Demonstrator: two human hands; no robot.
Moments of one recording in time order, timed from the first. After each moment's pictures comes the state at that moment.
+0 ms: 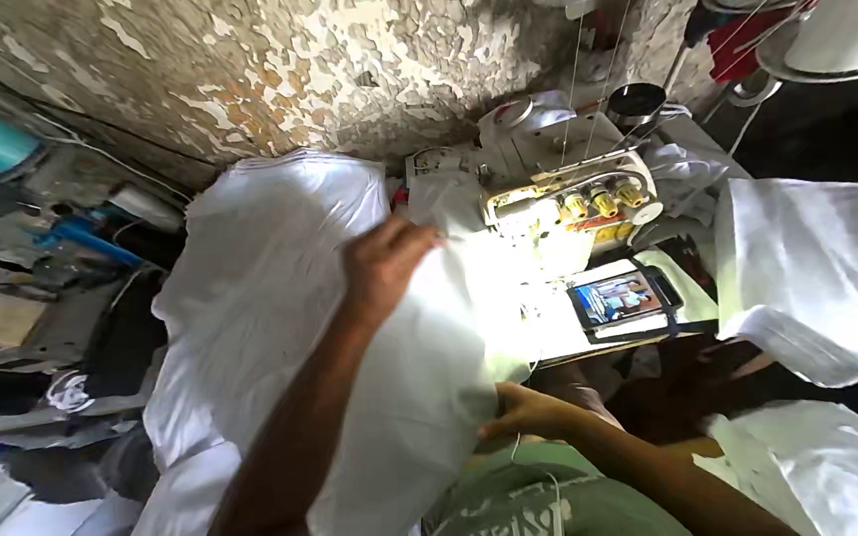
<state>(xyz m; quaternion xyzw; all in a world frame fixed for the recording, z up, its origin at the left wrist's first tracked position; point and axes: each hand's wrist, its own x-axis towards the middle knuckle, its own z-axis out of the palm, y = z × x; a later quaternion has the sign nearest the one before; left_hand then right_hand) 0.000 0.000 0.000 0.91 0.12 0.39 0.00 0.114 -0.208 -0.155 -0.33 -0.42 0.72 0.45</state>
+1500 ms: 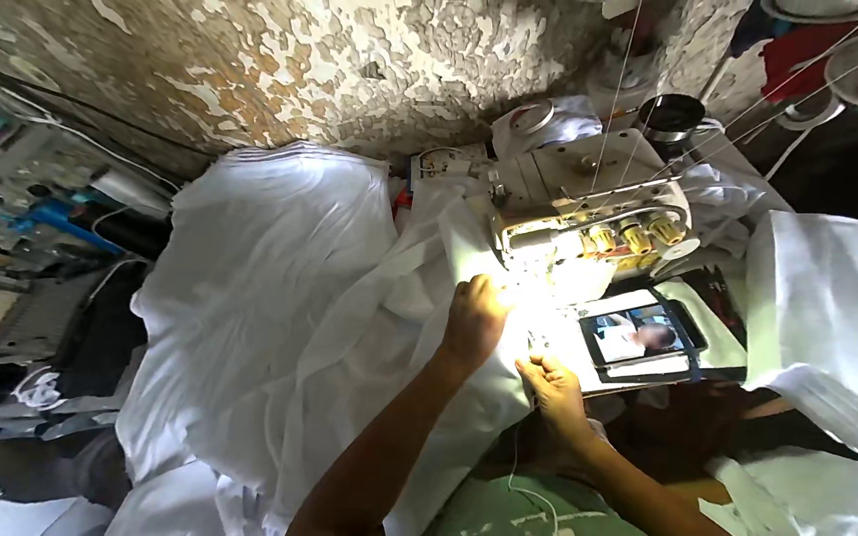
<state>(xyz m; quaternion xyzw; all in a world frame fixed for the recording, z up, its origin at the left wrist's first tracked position) 0.069 -0.028 -0.125 0.94 0.20 0.29 0.03 0.138 -0.180 -0.188 -0.59 -0.26 0.37 0.67</state>
